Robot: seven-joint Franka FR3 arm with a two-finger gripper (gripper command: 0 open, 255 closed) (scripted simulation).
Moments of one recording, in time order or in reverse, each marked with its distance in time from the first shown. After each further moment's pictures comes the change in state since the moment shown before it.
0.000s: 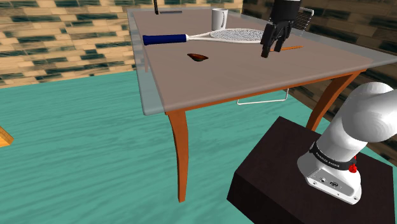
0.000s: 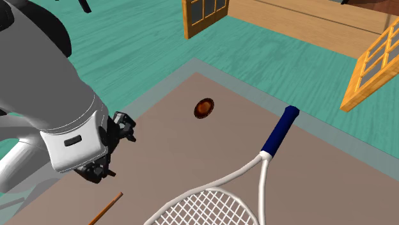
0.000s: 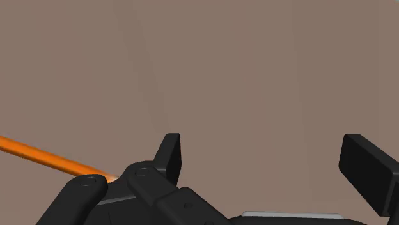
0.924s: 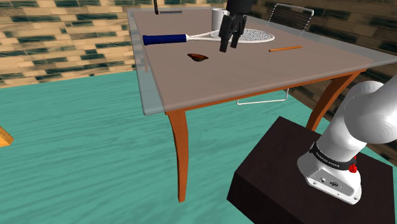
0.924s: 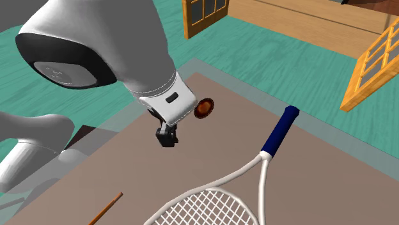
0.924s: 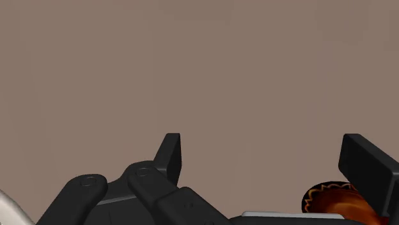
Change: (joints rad) arm 0.117 0.352 0.053 0.279 0.118 0.138 -0.098
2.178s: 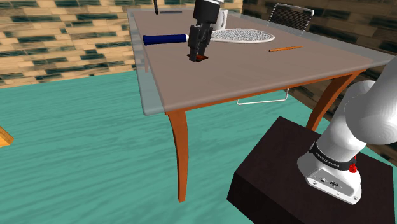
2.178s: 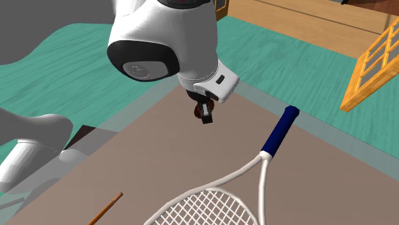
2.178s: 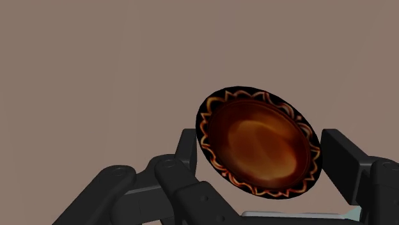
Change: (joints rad) arm 0.071 0.236 0.051 0.157 0.069 0.130 -0.093
